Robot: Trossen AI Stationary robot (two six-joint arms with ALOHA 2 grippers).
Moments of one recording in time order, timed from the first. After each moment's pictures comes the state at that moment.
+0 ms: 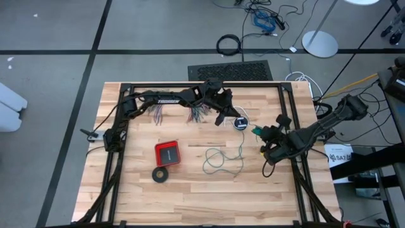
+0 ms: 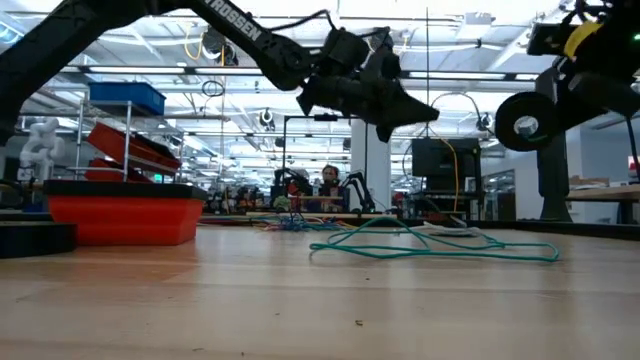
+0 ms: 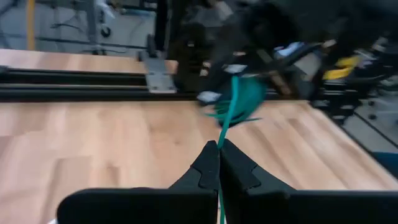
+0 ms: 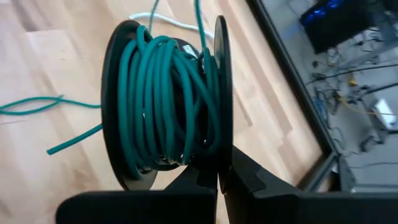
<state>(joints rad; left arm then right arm) 0.35 2.16 1.65 0.14 0.73 0.06 0.49 1.11 0.74 -1.22 0.82 0.90</state>
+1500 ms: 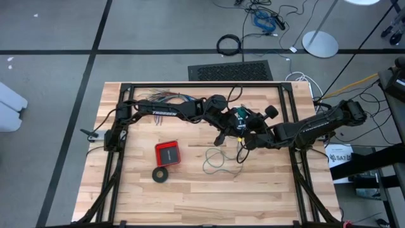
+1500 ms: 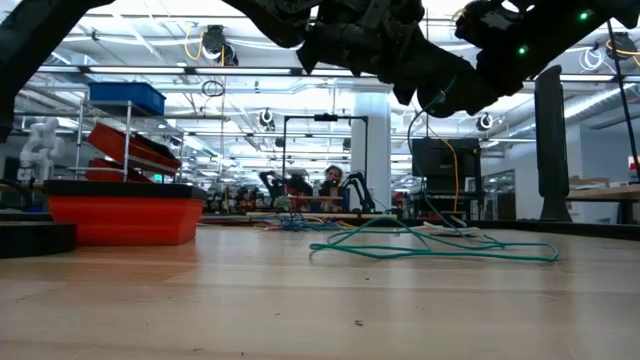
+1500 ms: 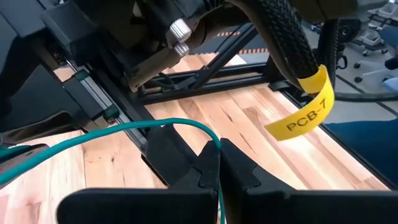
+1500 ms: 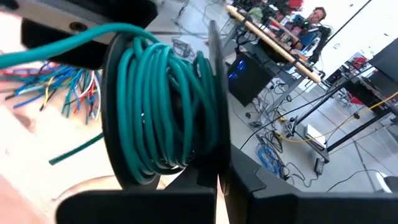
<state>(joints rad) 0.17 2.09 1.65 0.01 0.60 0.17 0.22 1.23 0.73 -0.47 1.25 0.47</state>
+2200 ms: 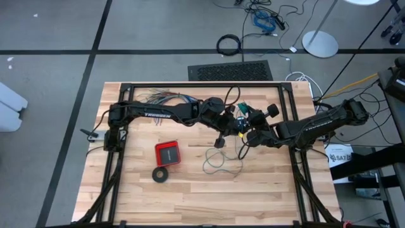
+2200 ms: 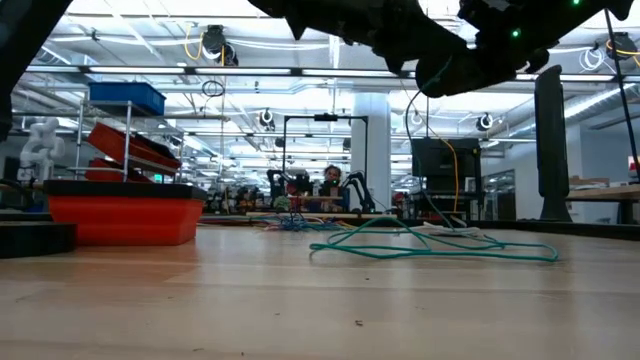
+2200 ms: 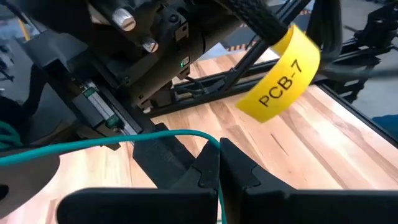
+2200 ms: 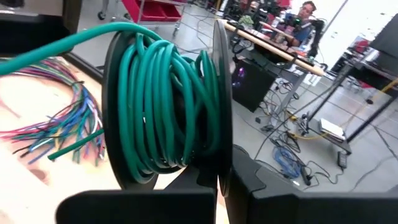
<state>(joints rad) 0.13 2.00 1.65 -0.06 0.36 0.28 0.23 1.19 0.74 -0.36 1.27 0.48</state>
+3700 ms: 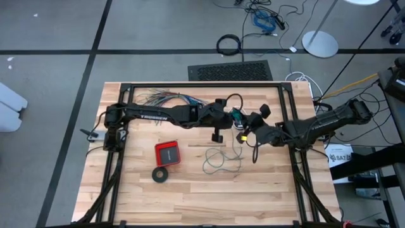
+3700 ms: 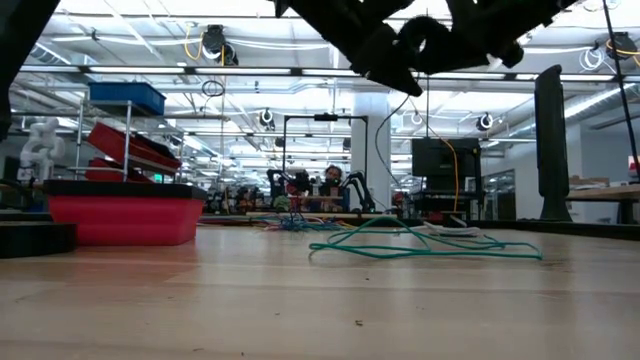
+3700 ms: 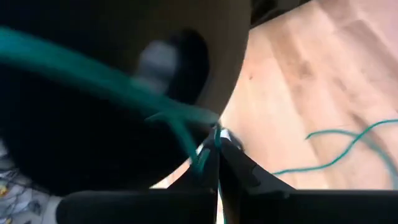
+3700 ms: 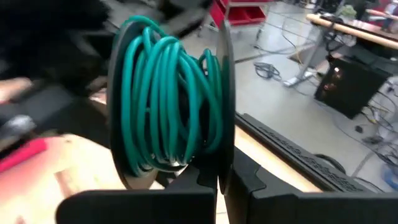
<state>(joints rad) 0.06 1.95 1.65 -0.27 -0.16 0.50 0.25 1.10 0.74 -0.16 0.95 0.33</state>
